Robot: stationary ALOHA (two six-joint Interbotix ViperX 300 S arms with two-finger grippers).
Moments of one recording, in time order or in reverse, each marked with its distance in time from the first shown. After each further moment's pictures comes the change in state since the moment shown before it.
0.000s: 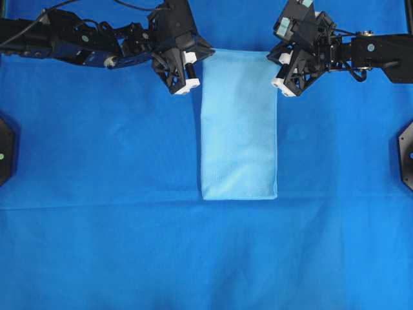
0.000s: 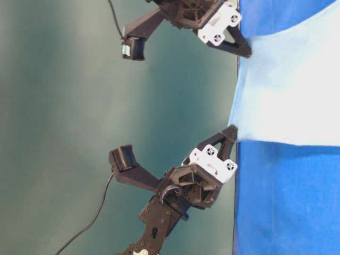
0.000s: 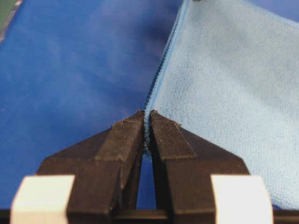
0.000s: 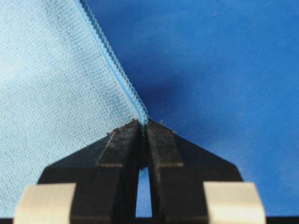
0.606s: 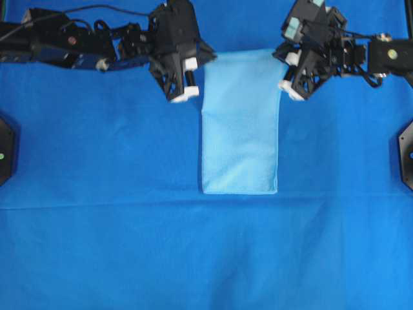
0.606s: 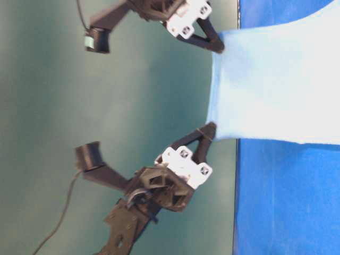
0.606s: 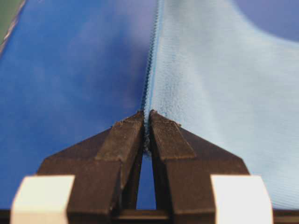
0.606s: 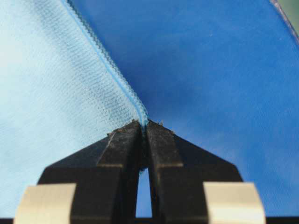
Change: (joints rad) left arm -0.098 -0.137 0.008 -0.002 0.095 0.031; right arm 0.138 -0.187 0.006 0.028 0.187 0.021
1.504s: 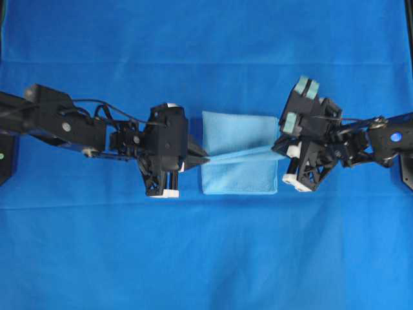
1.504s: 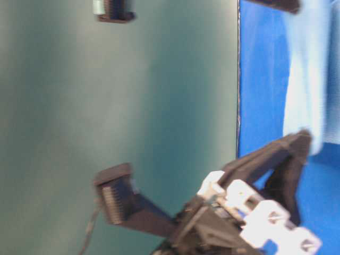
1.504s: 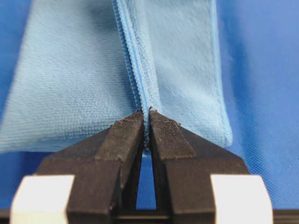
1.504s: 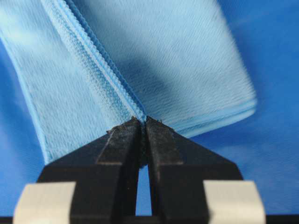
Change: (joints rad) left arm -0.354 0.049 0.133 -0.003 -0.037 -0.149; right arm 0.434 0.046 0.091 0.170 0.029 0.250
